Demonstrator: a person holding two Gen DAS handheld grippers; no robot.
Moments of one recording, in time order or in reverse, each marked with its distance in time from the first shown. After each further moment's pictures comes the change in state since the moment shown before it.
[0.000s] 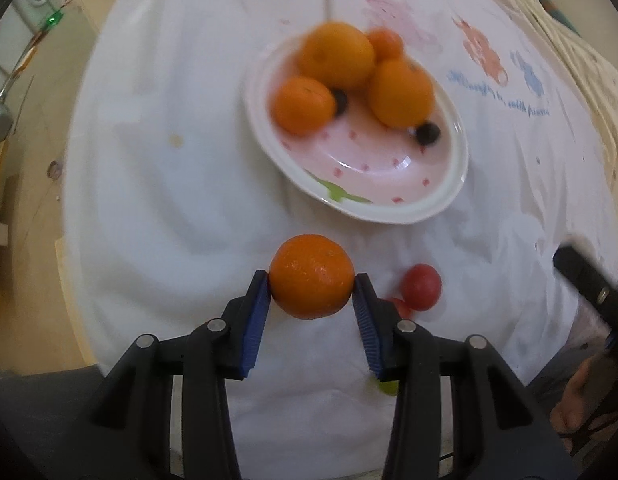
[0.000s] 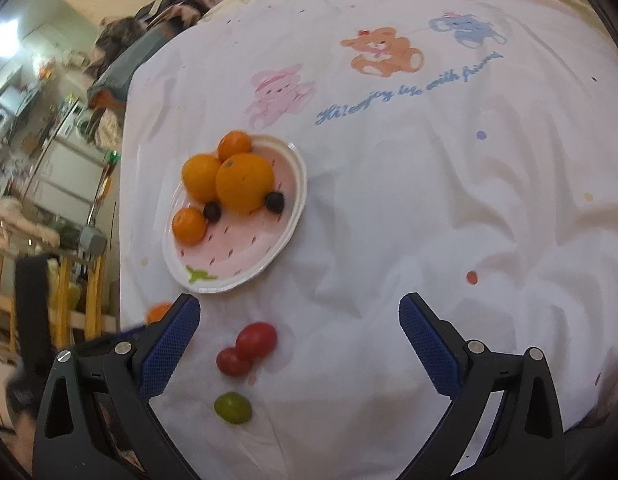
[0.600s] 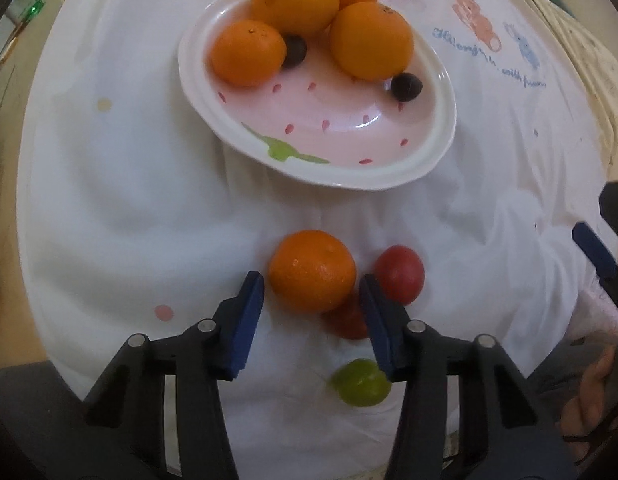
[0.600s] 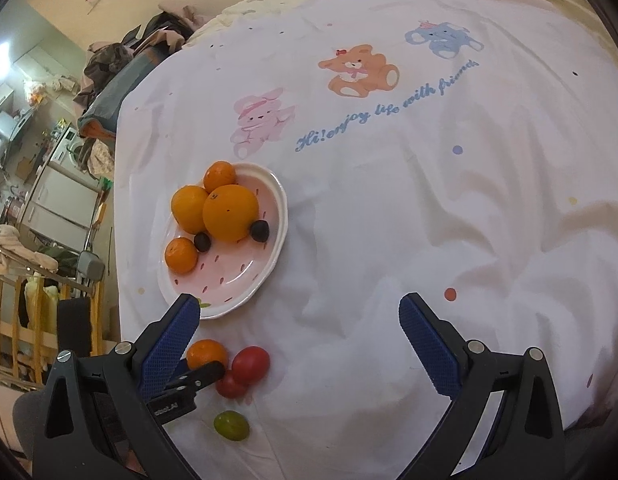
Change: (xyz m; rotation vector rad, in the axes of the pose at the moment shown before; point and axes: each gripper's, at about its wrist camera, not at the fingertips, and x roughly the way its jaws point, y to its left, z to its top) left arm 0.042 -0.034 -0.008 0.009 0.094 -0.051; right arm -0.012 -0.019 0.013 0.092 -0.071 -0.011
